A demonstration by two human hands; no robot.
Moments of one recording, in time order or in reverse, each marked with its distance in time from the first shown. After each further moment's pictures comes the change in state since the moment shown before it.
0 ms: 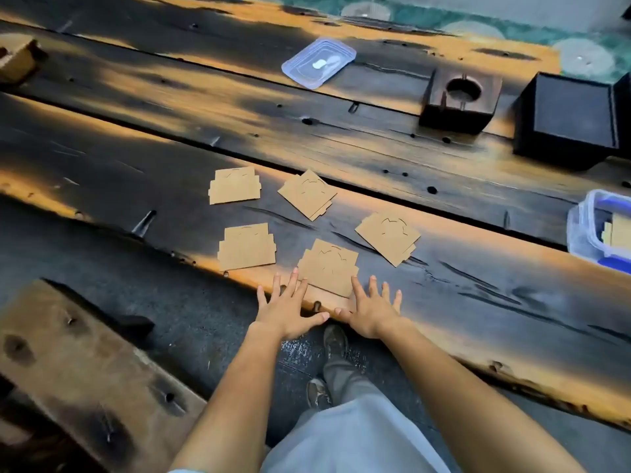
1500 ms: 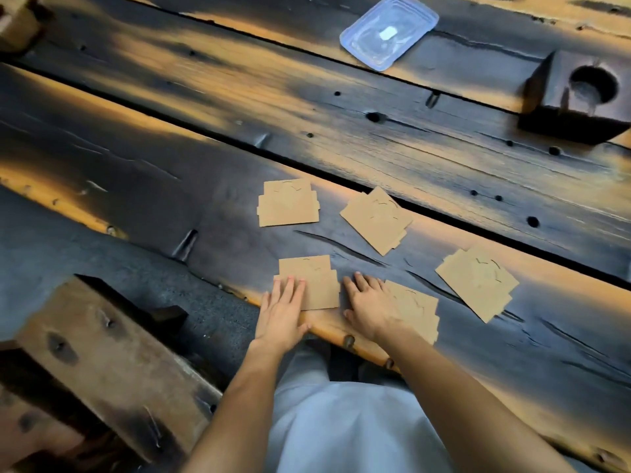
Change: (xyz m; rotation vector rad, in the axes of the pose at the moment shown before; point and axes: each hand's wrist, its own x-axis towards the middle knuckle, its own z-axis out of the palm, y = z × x) left_hand 0.099 -0.150 -0.069 0.080 0.073 -0.032; right_hand 0.132 -0.155 -0.054 -0.246 0.066 -0.298
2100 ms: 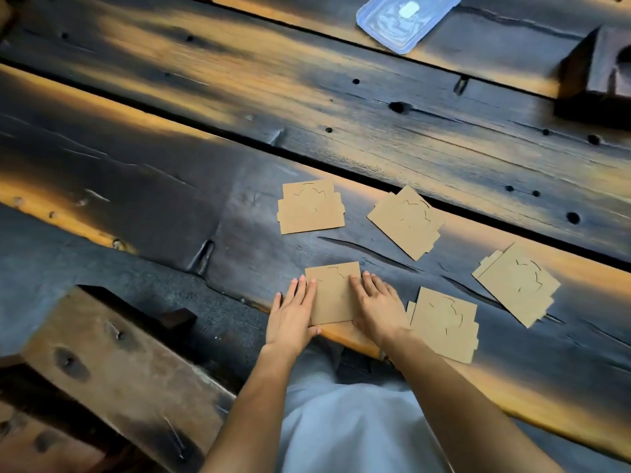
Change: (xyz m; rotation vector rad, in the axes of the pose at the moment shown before) left_hand 0.030 -0.065 0.000 0.008 -0.068 0.027; right_hand 0.055 -0.052 0.026 0.034 0.015 0.051
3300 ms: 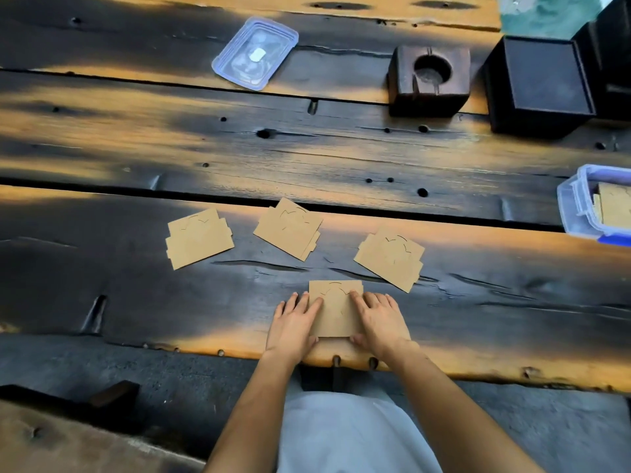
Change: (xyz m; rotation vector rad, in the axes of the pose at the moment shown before) left_hand 0.005 0.184 0.004 0.161 0.043 0.356; right_hand -0.125 0.152 0.008 0.087 0.098 0.246
